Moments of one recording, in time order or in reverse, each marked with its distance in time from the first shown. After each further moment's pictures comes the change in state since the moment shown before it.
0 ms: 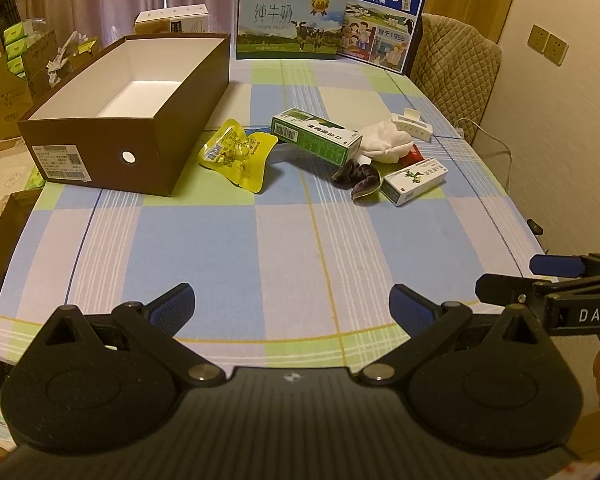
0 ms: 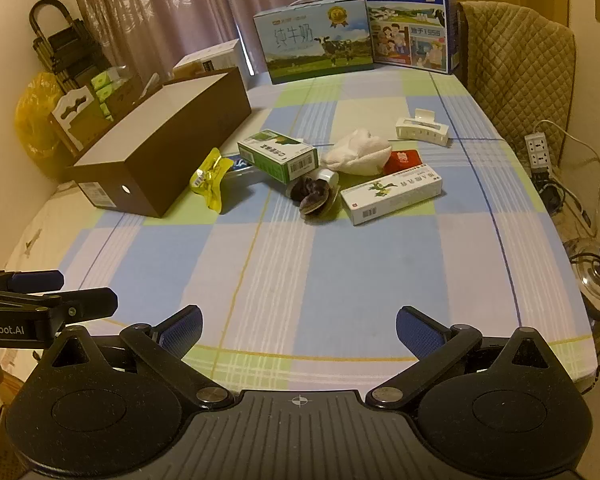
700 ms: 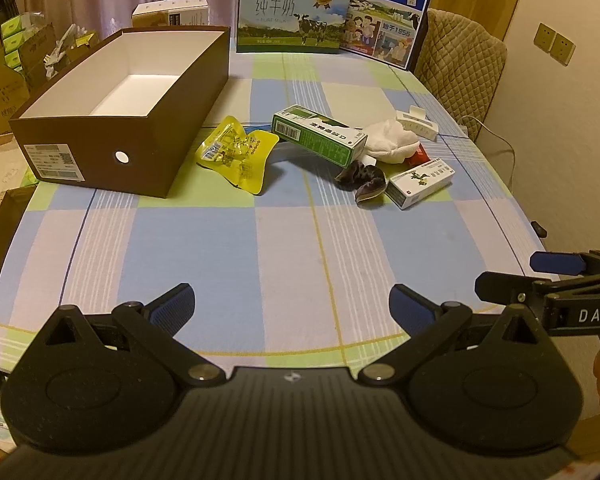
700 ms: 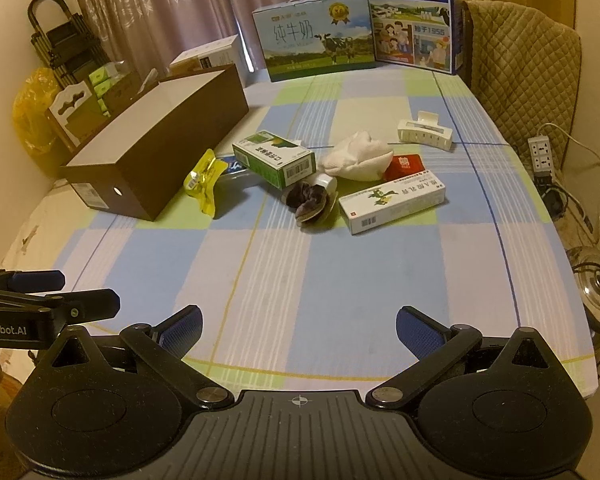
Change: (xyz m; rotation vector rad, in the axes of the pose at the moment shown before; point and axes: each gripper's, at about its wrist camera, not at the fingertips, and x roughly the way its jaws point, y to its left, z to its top) left arm 0.018 0.004 0.012 -0.015 0.024 0.000; right arm 0.015 -0.005 0.015 -0.012 0.015 -0.004
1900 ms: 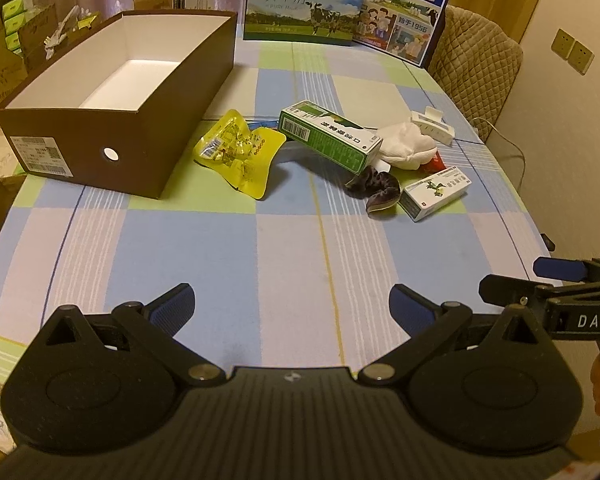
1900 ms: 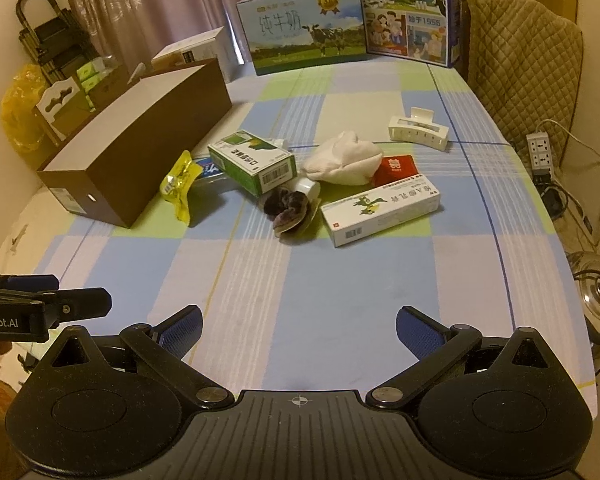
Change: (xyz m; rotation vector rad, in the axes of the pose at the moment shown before) left arm 0.035 0.006 0.023 -0.055 0.042 0.003; right arm 0.032 -0.021 0.020 0.004 0.025 -0.020
